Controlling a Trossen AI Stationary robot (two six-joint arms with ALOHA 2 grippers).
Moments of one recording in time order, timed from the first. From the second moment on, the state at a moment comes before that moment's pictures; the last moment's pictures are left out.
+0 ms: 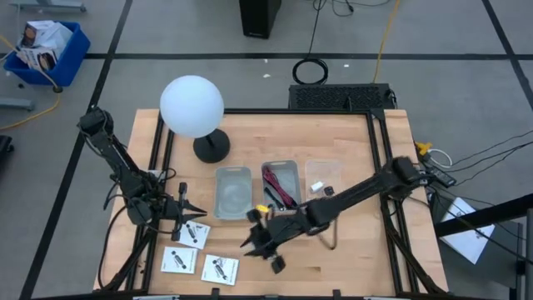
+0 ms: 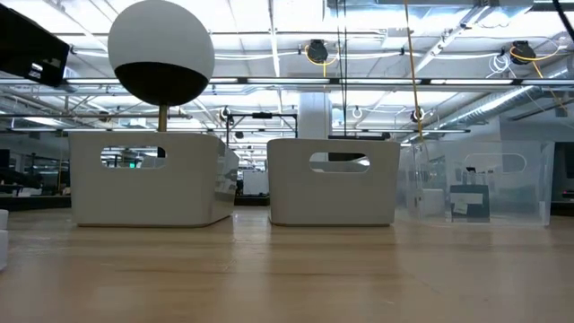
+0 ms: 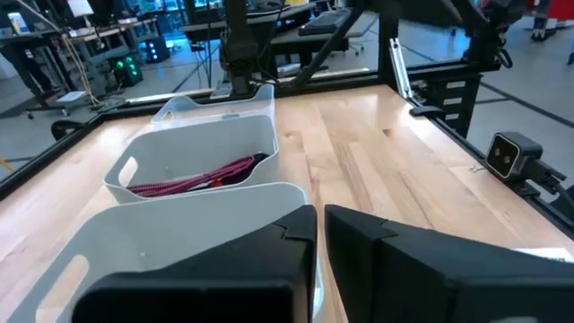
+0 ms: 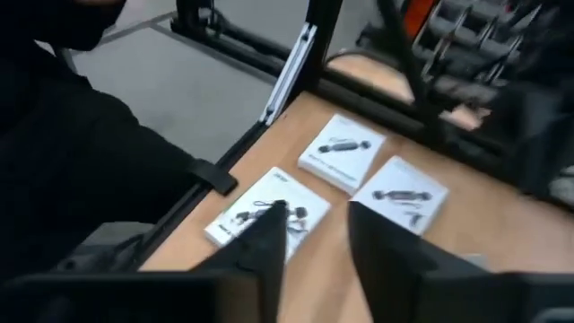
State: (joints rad) left arm -0.98 0.77 0.17 0.31 -0.89 -0.16; right arm 0.40 1.94 1.55 -0.06 0.00 -0.17
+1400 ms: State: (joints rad) left arm -0.66 1.12 0.67 -0.84 -0.22 -0.86; right arm 0.16 0.65 0.13 0.68 0.23 -0.20
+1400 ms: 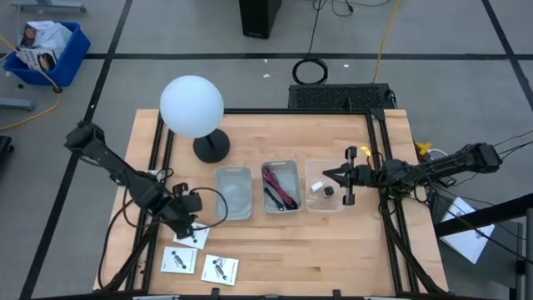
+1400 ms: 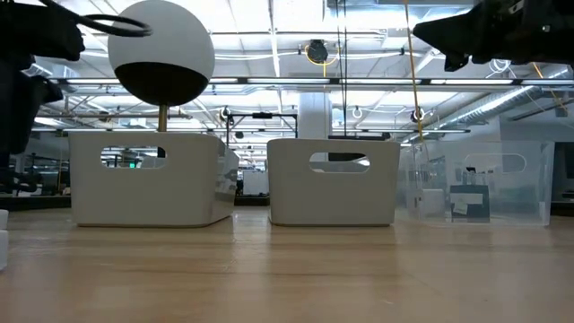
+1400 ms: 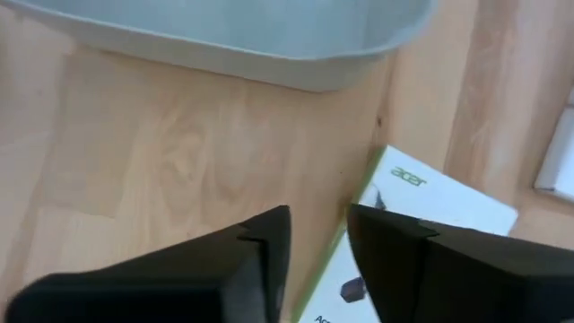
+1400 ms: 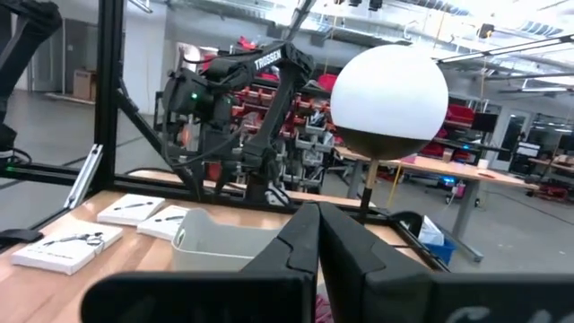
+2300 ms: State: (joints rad) left arm -0.59 1.33 0.67 -0.75 -0.07 -0.61; right arm 0.16 0.65 0.13 0.69 0.23 -0.20
